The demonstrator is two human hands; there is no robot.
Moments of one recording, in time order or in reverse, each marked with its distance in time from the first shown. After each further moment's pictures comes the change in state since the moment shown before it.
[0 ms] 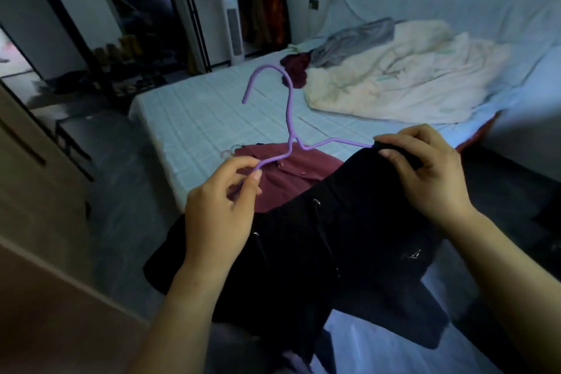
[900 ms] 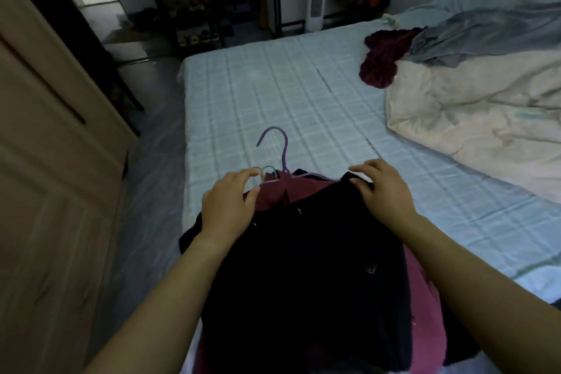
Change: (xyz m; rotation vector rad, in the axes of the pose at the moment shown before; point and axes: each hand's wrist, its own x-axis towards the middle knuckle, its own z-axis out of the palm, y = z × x) left_hand 0.295 -0.269 0.173 0.529 -0.208 -0.434; right_hand 0.247 0.248 0.373 0.034 -0.611 0.105
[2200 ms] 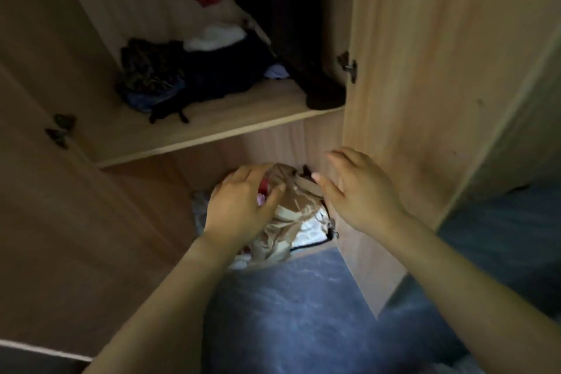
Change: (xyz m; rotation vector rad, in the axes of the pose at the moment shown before) left_hand -0.599 -0.131 -0.273 0.499 0.761 -1.176; right_hand -0.378 -0.584 0.127 0.479 -0.581 -1.505
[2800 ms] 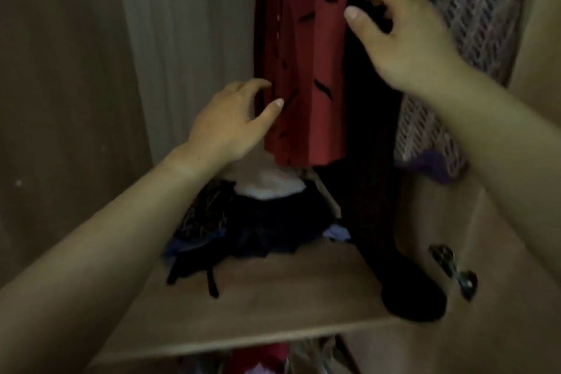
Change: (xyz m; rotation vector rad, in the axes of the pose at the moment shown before) left_hand 0.368 -0.137 -0.223 0.005 0.488 0.172; right_hand 0.473 -0.119 -0.110 0.078 0.579 -0.354
